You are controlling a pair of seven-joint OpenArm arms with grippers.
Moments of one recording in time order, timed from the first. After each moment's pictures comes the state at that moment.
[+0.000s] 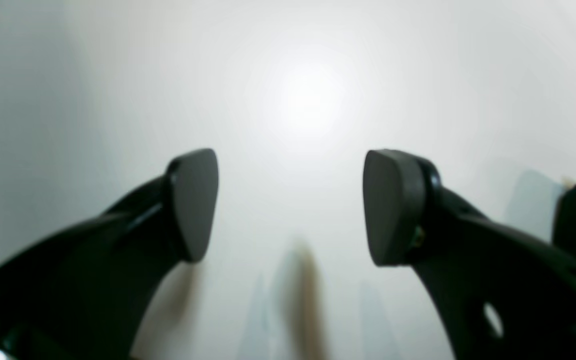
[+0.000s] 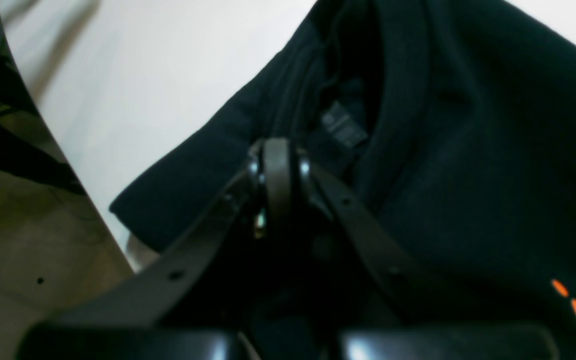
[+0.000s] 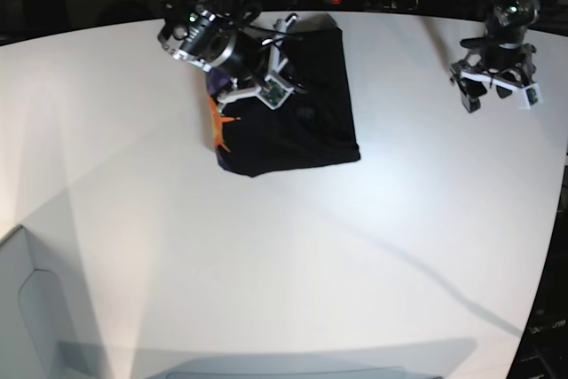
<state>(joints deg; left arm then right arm) 29.7 -9.9 -35.4 111.7 -30.4 -6.3 41.6 -22.1 -1.7 -14.8 108.9 -1.2 39.5 -34.9</state>
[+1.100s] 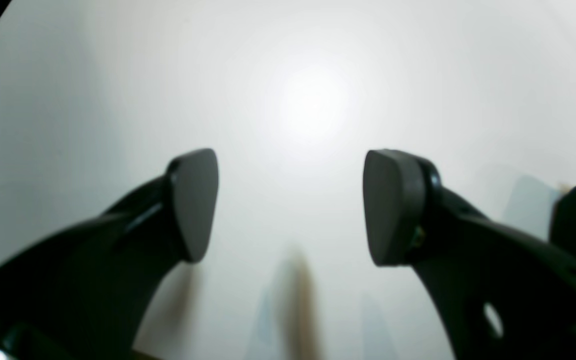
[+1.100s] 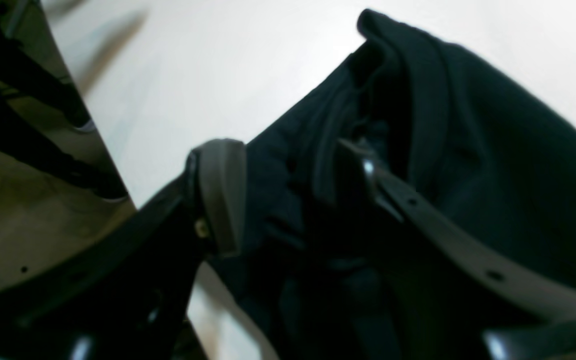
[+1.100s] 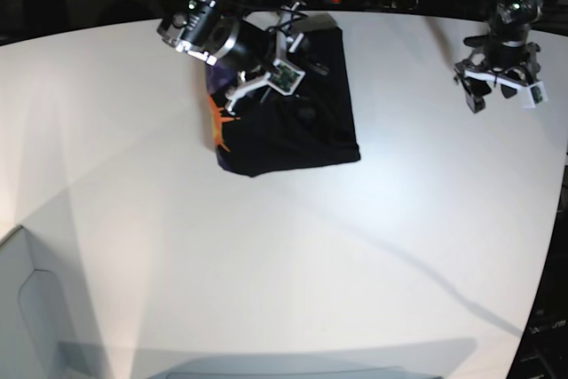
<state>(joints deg) 30.6 -9.7 -36.9 113.2 -30.5 -6.3 41.6 -23.0 1.5 -20.0 115.0 -1.2 39.5 -34.9</state>
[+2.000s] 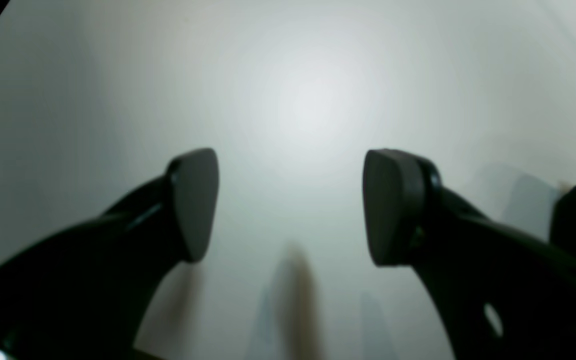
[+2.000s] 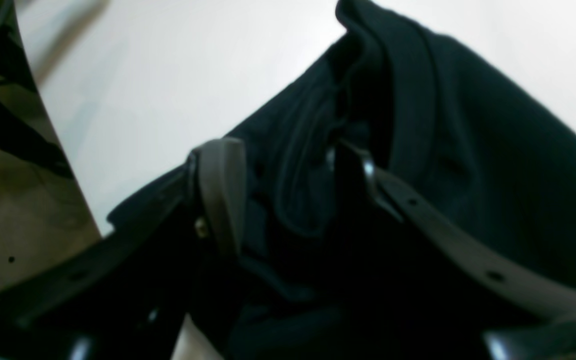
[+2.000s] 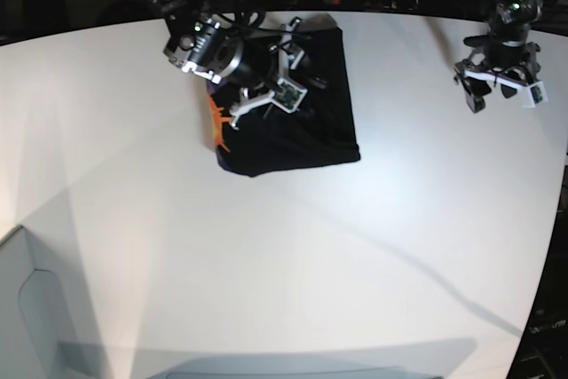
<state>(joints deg) 30.5 -9.7 -36.9 113.2 -30.5 -6.3 41.6 -17.0 1.5 -20.4 107.9 -1.1 39.5 -34.7</state>
